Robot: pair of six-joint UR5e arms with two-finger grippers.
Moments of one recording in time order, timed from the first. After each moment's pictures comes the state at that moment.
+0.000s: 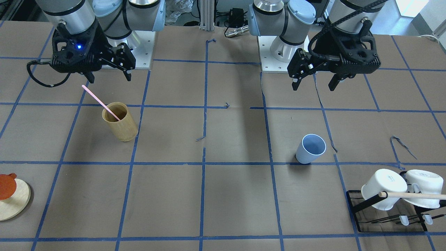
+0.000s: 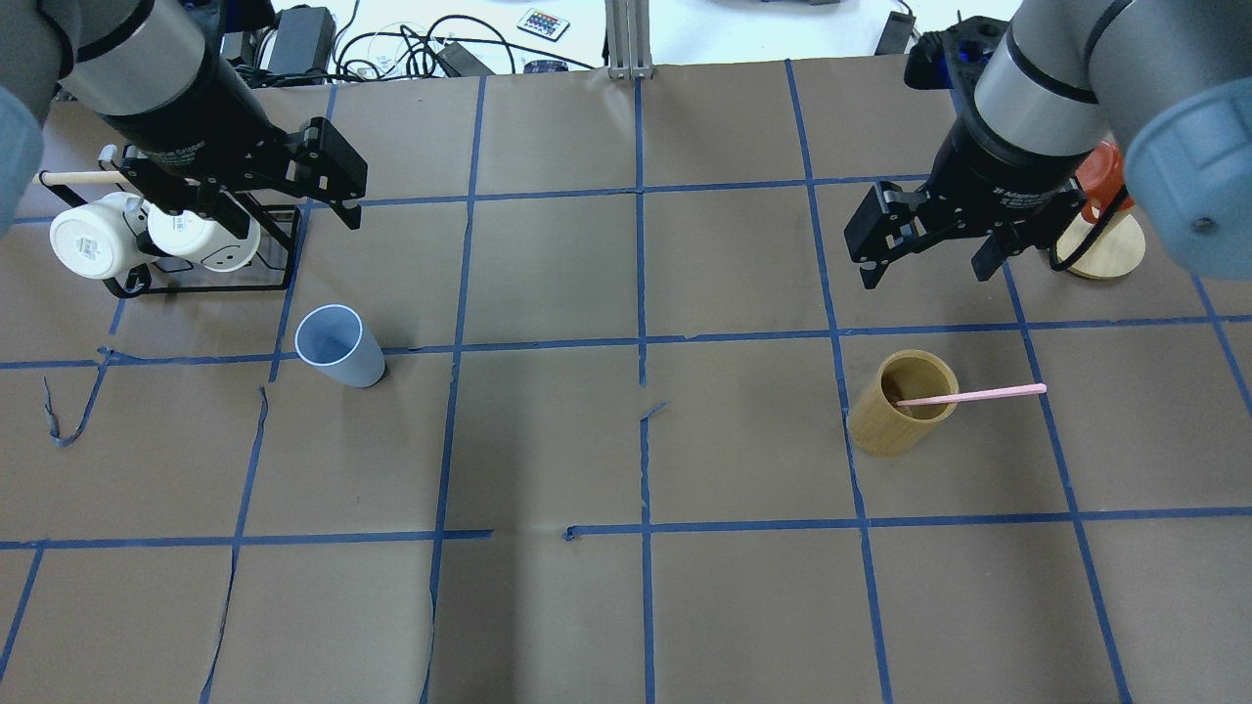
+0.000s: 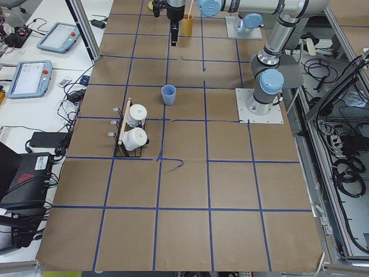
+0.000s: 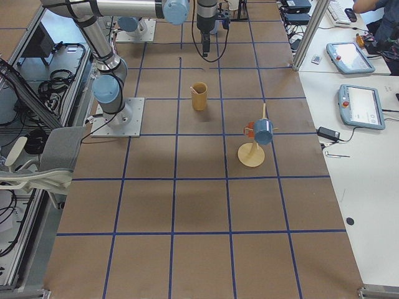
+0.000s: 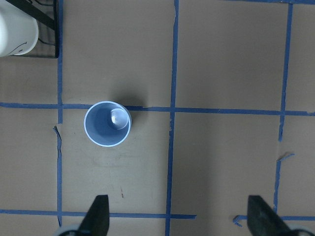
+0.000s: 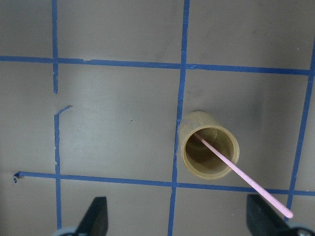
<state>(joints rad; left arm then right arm) -1.52 -1.52 -1.58 -1.53 1.55 0.01 1.56 -1.66 1.68 -1.57 -1.52 -0.08</state>
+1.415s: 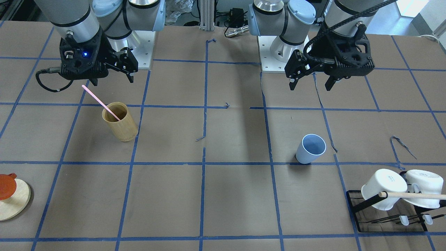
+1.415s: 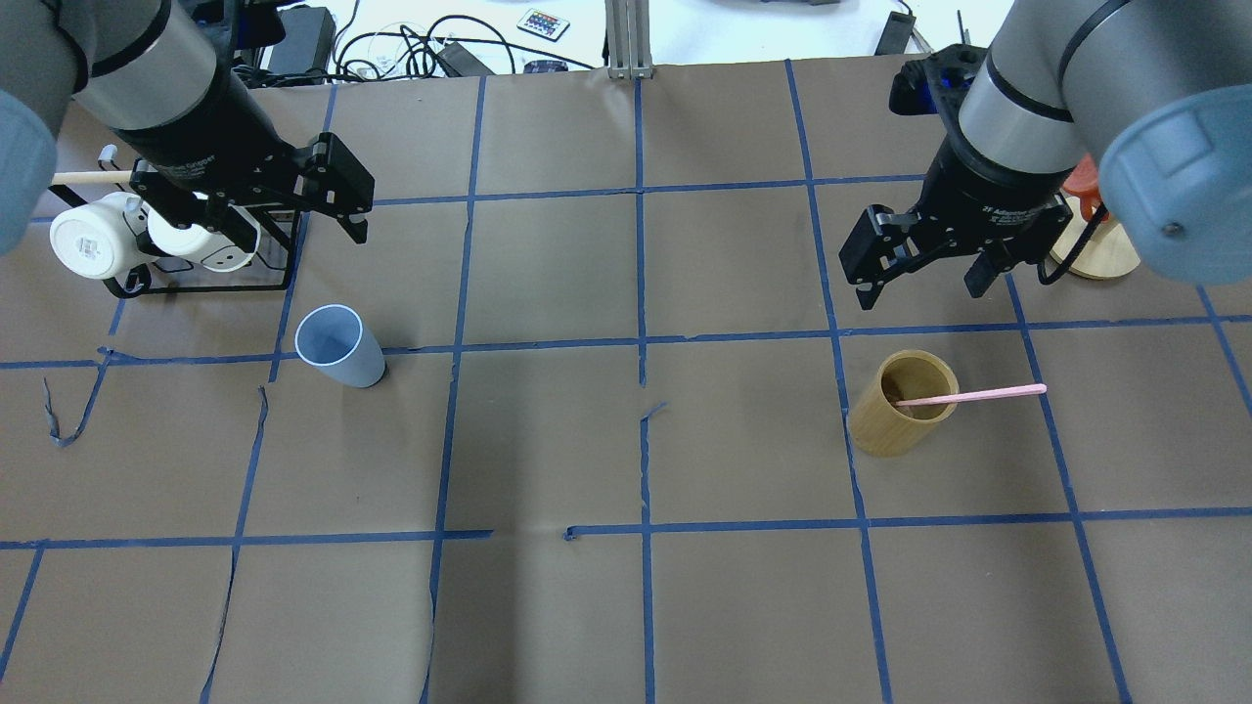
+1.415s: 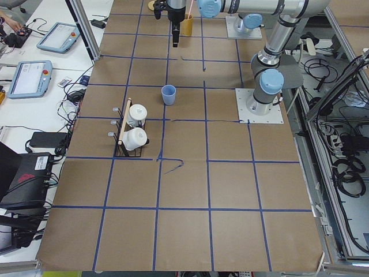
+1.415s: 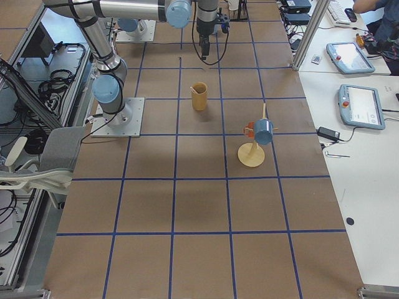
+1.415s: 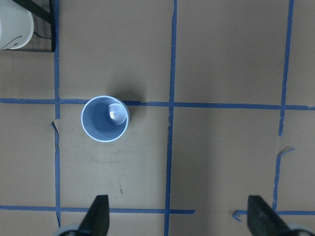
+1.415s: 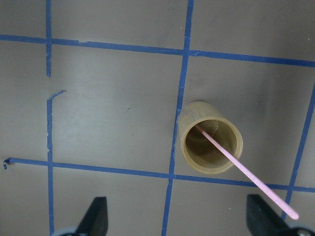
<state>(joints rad) -1.53 -1.52 -1.60 -1.54 1.55 0.01 1.56 -1.64 1.71 -1.56 -1.53 -0.11</state>
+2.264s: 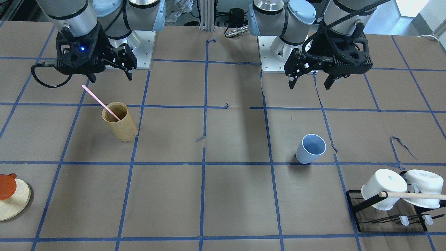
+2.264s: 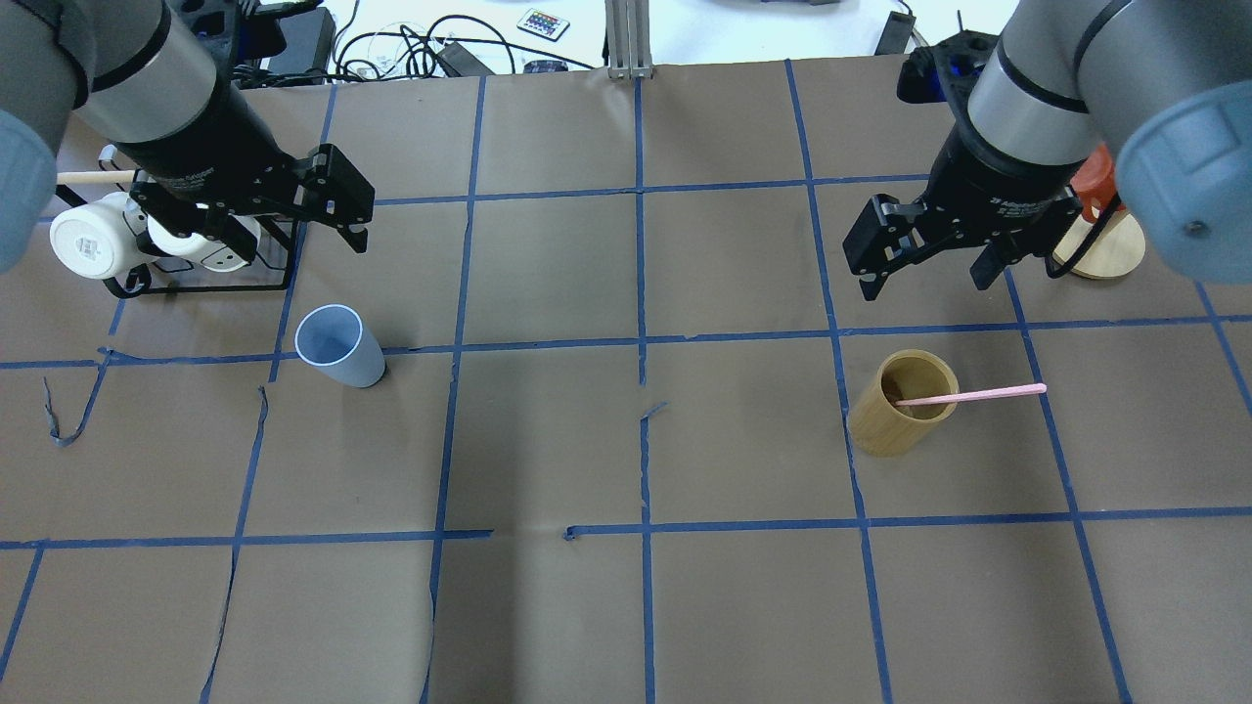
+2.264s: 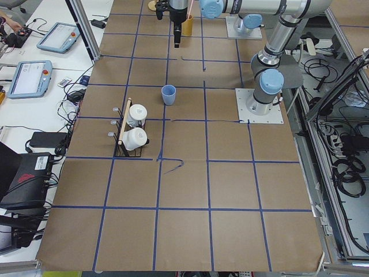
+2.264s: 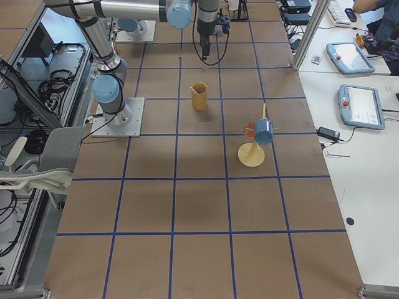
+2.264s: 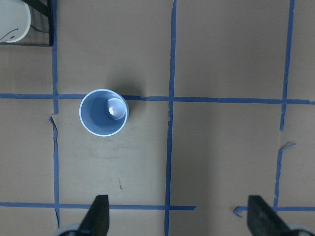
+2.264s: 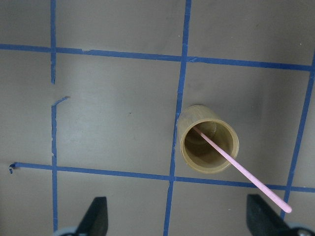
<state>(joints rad) -1.52 -1.50 -1.62 -1.54 1.55 0.04 1.56 -1.67 1.68 -1.54 -1.53 -0.10</state>
